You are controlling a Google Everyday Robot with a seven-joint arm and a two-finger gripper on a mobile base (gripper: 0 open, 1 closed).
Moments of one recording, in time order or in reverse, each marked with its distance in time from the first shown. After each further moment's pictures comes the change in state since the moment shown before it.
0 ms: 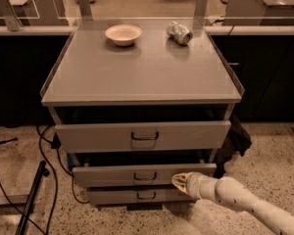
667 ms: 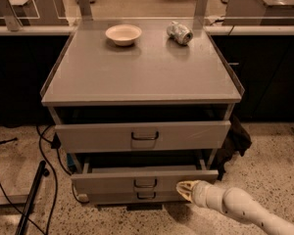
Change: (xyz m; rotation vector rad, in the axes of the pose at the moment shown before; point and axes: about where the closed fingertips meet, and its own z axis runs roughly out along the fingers) arm 0.009 0.027 -0.027 0.018 -0.002 0.039
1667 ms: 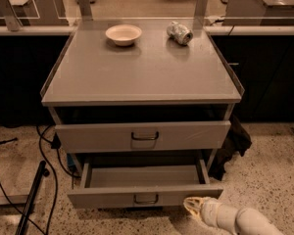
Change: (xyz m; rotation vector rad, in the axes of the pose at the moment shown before) arm 0.005 0.049 -0.043 -0.004 -0.002 0.051
